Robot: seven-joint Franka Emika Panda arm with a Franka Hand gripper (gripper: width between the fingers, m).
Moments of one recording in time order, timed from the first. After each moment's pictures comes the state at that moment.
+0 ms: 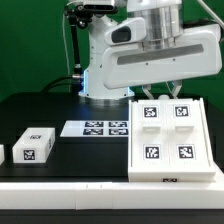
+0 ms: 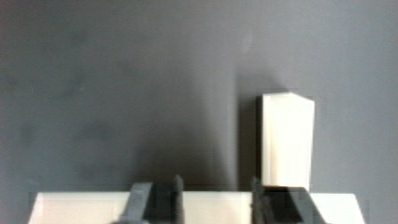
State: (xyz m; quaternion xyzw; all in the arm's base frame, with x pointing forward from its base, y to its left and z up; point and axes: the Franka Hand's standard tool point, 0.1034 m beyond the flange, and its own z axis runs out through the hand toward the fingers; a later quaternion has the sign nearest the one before) arm 0.524 0.100 0.117 -1.00 0.00 0.03 0.08
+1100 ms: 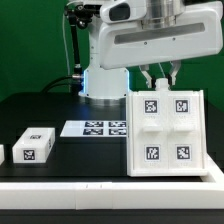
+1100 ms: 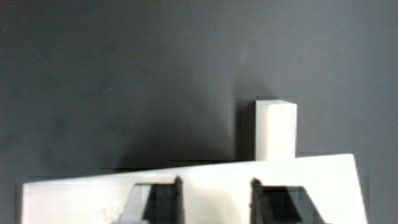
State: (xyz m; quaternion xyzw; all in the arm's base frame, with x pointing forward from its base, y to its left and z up) arm 0.523 0.097 0.145 -0.99 -0.02 0.07 0.07
